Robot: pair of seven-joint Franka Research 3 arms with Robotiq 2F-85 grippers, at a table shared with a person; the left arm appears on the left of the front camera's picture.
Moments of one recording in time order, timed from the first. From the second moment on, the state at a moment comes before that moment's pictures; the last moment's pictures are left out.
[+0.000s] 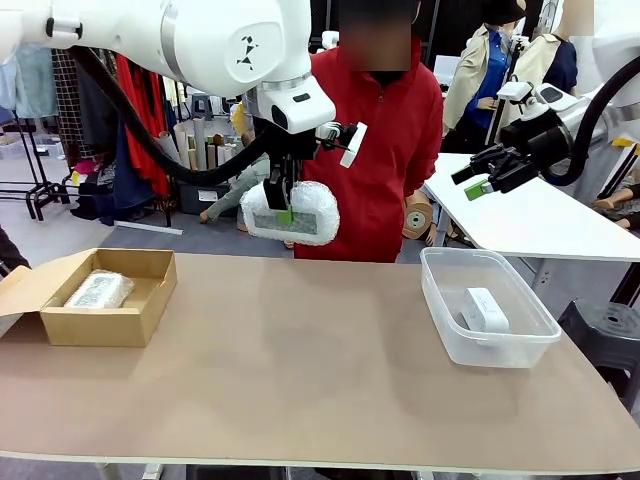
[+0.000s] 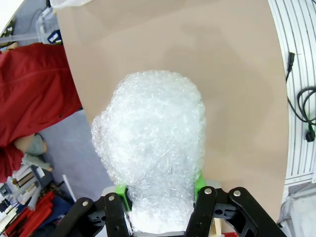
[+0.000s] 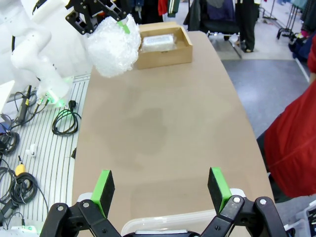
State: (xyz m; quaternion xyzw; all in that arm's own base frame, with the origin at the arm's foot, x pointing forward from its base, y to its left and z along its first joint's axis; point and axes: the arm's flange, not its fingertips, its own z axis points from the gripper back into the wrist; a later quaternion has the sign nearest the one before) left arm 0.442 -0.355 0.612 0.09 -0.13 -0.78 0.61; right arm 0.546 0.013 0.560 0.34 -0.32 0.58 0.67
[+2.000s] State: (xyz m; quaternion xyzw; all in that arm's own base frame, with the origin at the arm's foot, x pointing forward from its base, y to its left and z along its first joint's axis) left arm 0.529 -0.084 0.580 0.04 -0.01 -0.09 0.99; right arm 0.546 0.013 0.560 0.34 -0.32 0.58 0.67
